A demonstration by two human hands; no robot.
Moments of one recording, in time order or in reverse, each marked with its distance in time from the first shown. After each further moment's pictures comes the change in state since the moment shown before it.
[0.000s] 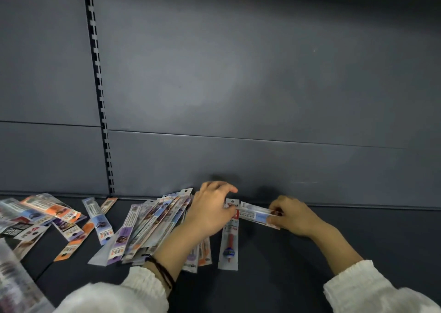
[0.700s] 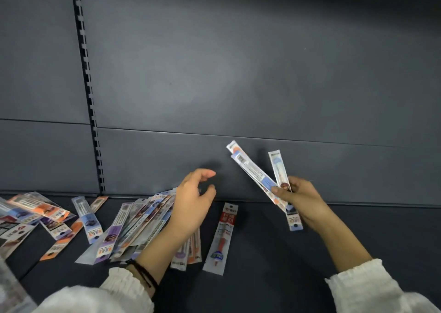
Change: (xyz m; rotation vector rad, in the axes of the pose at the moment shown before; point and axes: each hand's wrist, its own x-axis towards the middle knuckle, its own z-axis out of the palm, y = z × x) left_hand -0.004 -0.002 -0.001 -0.512 0.380 -0.104; right_hand -0.010 0.009 -0.022 1.083 0.259 0.123
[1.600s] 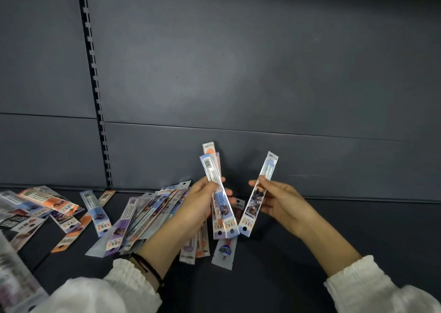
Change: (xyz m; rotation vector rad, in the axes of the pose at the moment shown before) left_hand -0.005 0.002 -0.002 -0.661 -0.214 -0.577; right_hand -0.029 -0.022 0.056 0.363 -0.208 0.203
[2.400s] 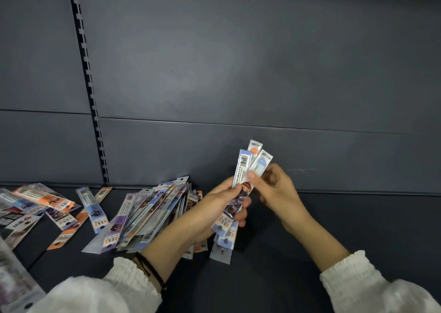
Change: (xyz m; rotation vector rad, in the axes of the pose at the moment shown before) left_hand -0.019 -0.002 0.019 -0.036 -0.523 -0.084; right_hand -0.005 0.006 0.014 -0.311 0.166 -0.353
